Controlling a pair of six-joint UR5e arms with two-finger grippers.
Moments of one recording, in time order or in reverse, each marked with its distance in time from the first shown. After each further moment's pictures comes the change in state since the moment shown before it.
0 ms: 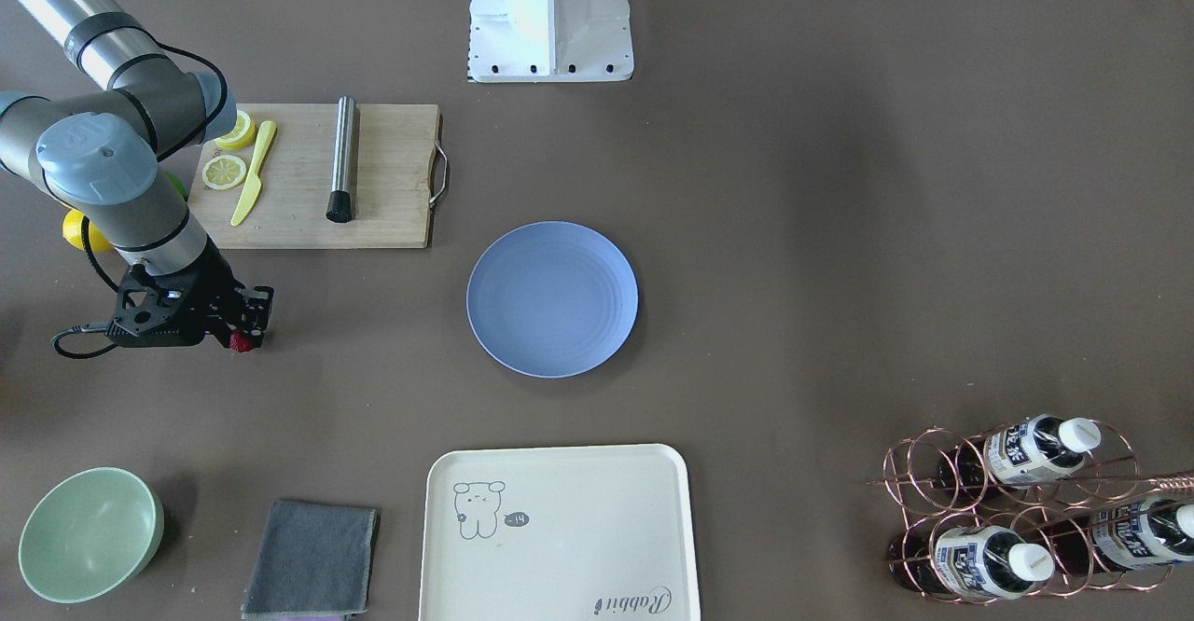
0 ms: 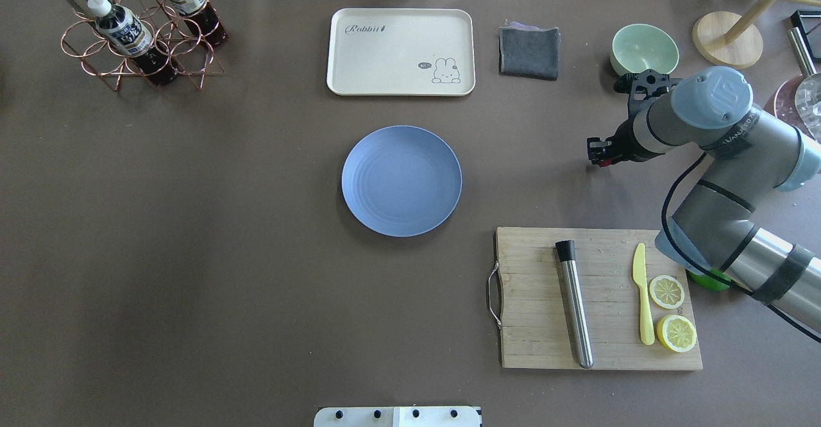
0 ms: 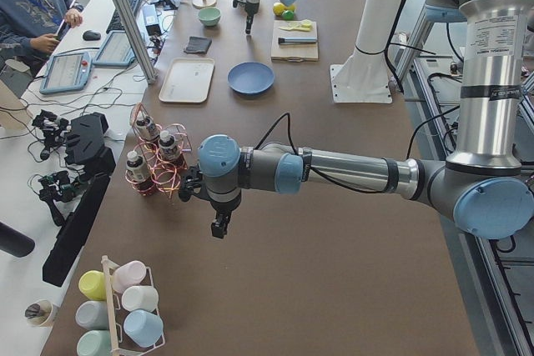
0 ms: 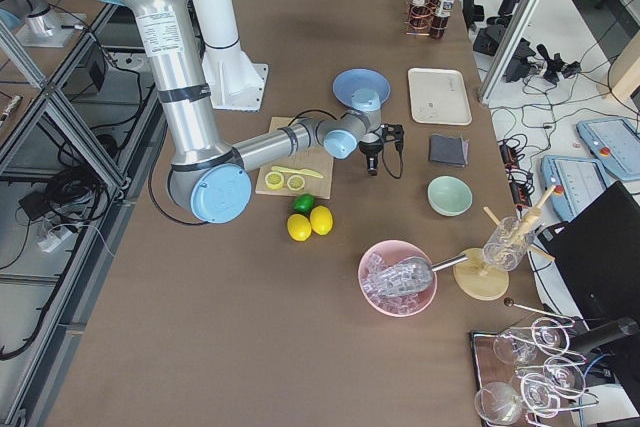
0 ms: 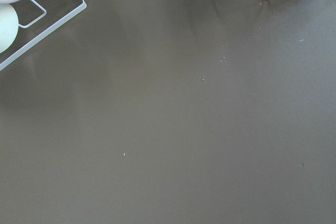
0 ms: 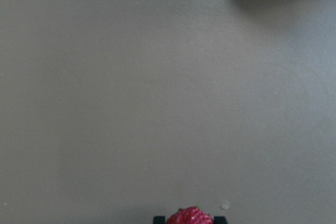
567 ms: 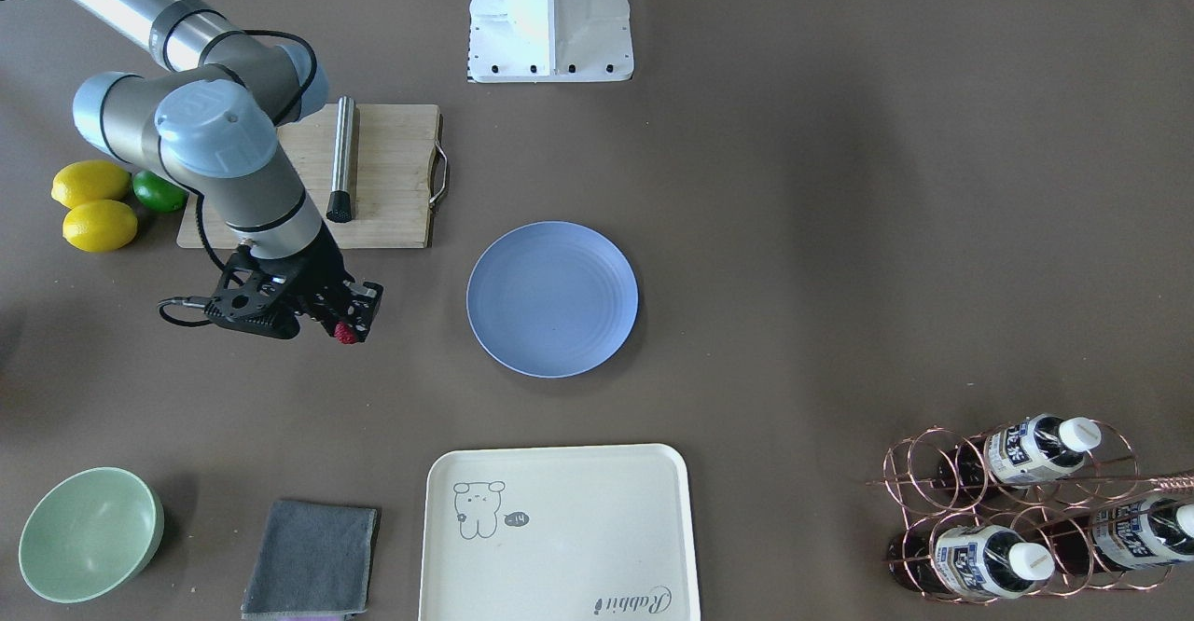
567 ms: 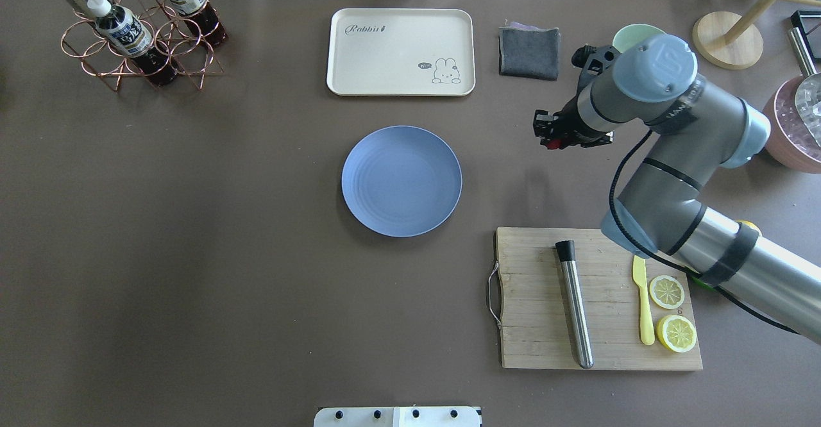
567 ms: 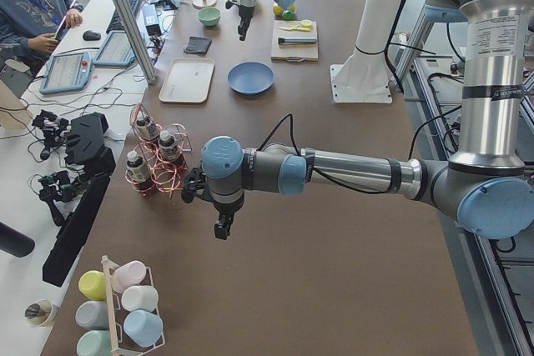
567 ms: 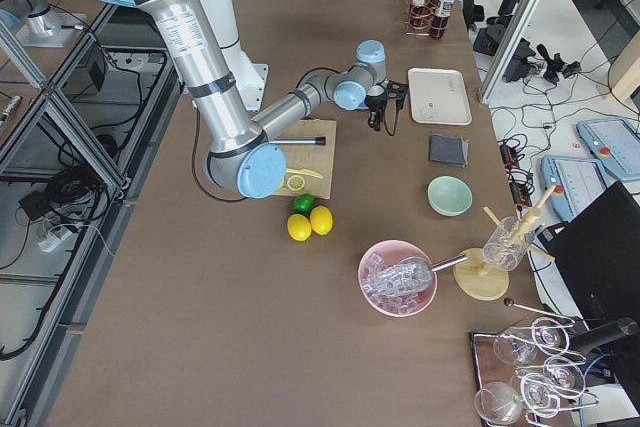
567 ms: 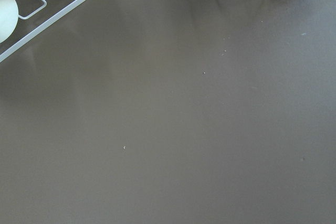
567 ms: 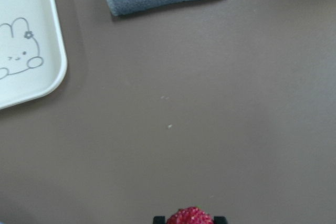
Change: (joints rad) left arm -0.001 0.009 -0.005 0.001 -0.001 0.000; right arm -0.087 0.254 0.013 -0.207 -0.044 0.378
